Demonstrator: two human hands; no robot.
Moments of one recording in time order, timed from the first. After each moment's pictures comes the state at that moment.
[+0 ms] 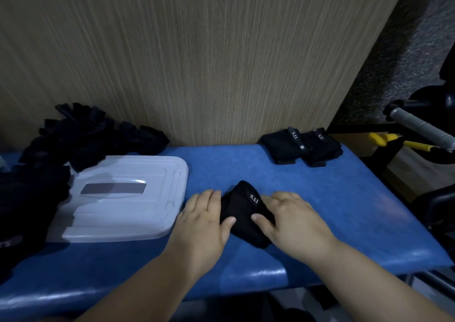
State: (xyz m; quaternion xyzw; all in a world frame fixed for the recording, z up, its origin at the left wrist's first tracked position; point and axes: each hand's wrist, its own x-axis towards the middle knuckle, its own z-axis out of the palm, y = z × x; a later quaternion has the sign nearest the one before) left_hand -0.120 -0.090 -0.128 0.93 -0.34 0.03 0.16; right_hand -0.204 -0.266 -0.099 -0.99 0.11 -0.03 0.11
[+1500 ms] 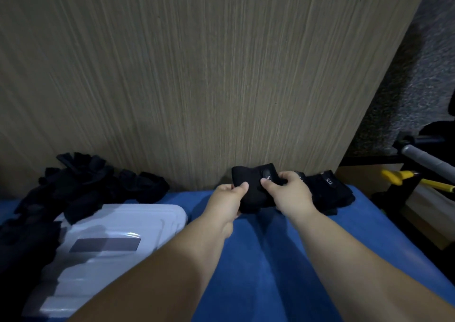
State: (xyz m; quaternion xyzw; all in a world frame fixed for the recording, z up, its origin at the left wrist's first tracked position) left_hand -0.015 -0.206 -0.078 0.65 -0.02 -0.26 0.71; right_hand -0.076 -0.323 -0.061 -0.78 0.33 -0.20 0.50
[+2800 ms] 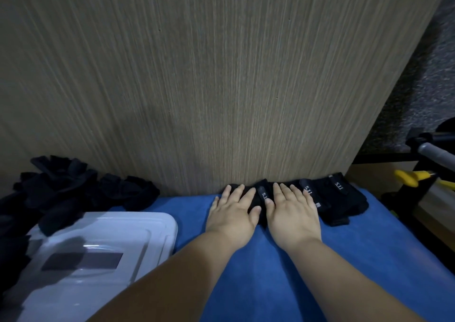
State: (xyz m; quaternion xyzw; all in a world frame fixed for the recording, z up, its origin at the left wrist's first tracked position) left_hand 0.006 -0.227 -0.123 0.94 -0.31 -0.06 0.16; right_hand -0.062 -0.347 -0.124 -0.96 0.25 -0.10 0.04
